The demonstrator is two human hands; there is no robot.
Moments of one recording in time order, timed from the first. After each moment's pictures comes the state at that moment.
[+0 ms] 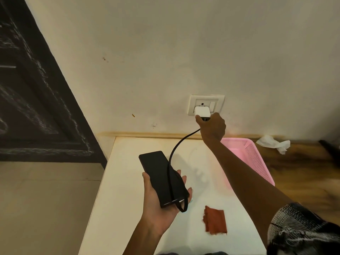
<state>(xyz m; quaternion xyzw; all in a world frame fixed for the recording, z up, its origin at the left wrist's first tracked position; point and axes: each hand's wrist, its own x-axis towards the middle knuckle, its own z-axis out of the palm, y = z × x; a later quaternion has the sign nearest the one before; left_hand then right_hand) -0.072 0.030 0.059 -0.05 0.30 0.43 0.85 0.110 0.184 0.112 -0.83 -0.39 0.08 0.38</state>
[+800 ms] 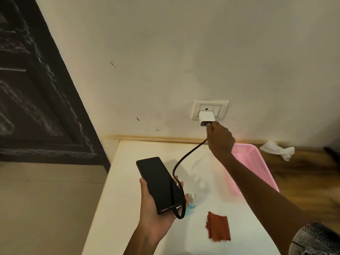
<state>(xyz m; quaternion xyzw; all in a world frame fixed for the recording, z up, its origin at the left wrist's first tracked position) -0.088 0.030 0.058 -0.06 0.31 0.44 0.84 0.125 0.172 0.093 -0.82 -0.50 -0.05 0.27</state>
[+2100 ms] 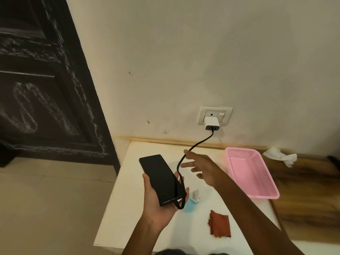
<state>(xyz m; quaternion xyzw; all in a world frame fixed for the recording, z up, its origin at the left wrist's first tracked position) -0.098 0.019 0.077 -0.08 0.28 0.47 0.84 0.060 0.088 0.122 -0.69 -0.34 0.58 0.28</state>
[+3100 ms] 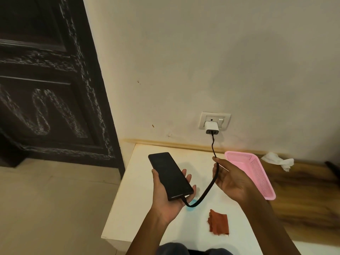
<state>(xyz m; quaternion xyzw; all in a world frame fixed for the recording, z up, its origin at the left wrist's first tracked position) -0.088 0.001 0.114 -0.06 0.26 0.47 0.84 0.093 0.016 0.166 -0.53 -0.07 0.66 0.53</state>
